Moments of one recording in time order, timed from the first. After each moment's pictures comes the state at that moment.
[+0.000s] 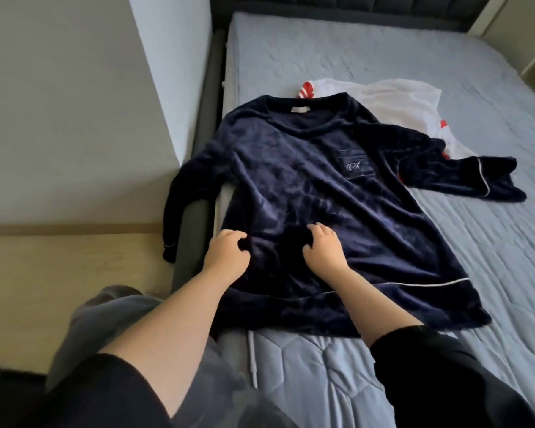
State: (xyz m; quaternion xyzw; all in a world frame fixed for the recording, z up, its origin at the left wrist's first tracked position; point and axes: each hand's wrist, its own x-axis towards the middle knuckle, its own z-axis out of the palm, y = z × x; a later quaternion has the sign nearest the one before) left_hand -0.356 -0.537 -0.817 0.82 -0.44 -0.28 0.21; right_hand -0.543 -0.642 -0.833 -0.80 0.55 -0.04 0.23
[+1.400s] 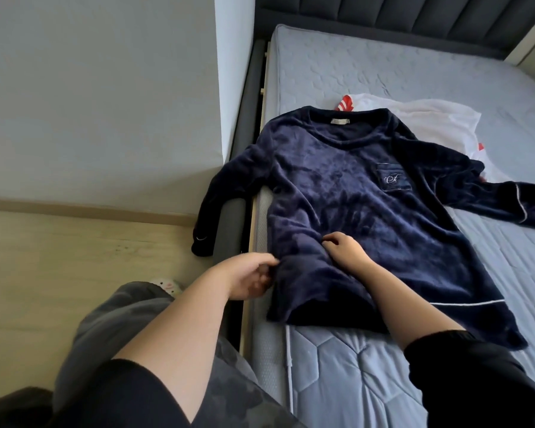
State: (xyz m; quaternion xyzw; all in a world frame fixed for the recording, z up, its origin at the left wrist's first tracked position) left_hand -0.325 -0.486 -0.806 0.55 -0.09 -0.73 0.40; right_hand -0.506 -0.638 -0.819 -0.76 0.55 -0.04 0.34
